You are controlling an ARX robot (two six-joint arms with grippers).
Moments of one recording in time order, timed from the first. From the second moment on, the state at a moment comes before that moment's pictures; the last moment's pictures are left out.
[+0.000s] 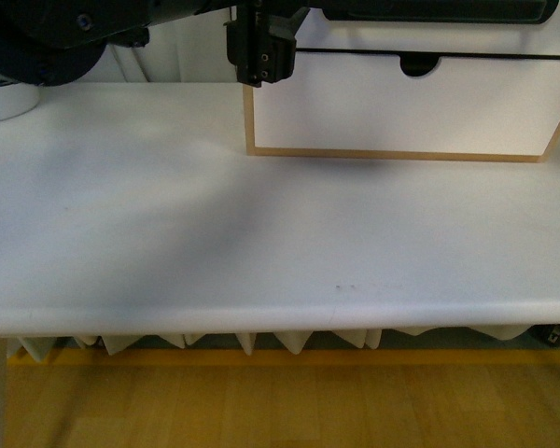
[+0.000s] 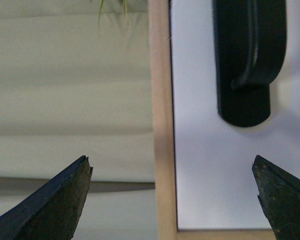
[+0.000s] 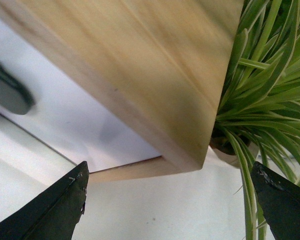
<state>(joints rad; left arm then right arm) -0.41 1.93 1.18 0.88 0.08 1.67 -0.08 1.71 1.41 -0.14 -0.13 -0.83</state>
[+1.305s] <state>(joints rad) 0.31 0.80 0.11 0.68 0.29 0.18 0.13 0.44 0.19 0.26 0.20 -0.09</state>
